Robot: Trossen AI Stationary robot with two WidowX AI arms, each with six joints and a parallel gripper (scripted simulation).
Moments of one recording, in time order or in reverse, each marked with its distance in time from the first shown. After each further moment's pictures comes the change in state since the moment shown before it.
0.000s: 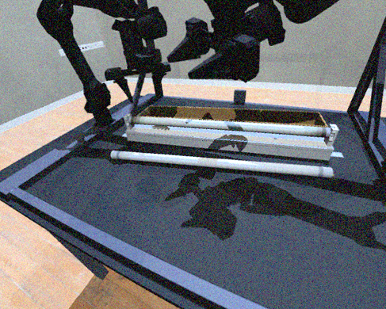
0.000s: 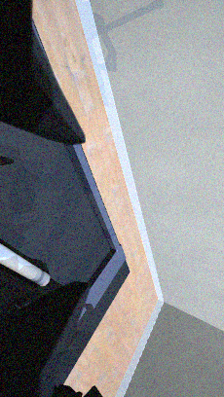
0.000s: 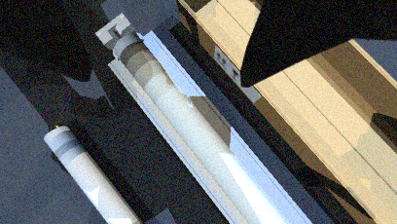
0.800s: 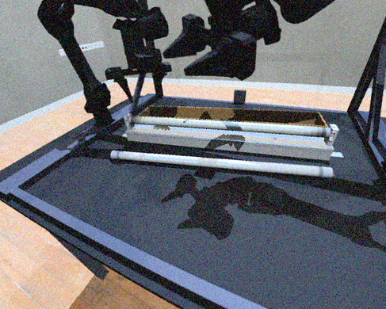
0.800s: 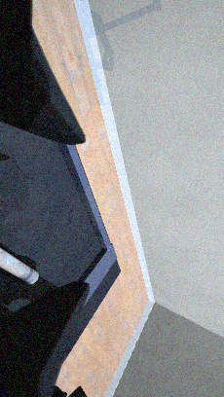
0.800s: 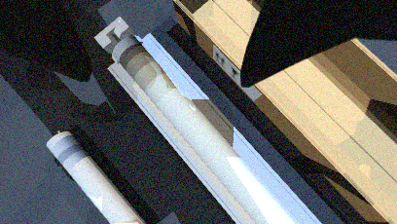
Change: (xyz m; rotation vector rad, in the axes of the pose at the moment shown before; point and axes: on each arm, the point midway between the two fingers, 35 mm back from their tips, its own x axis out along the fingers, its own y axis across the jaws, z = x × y) left arm 0.004 -0.004 0.007 -0.024 -0.031 0.009; right arm -0.001 0.001 0.001 0.035 0.009 -0.016
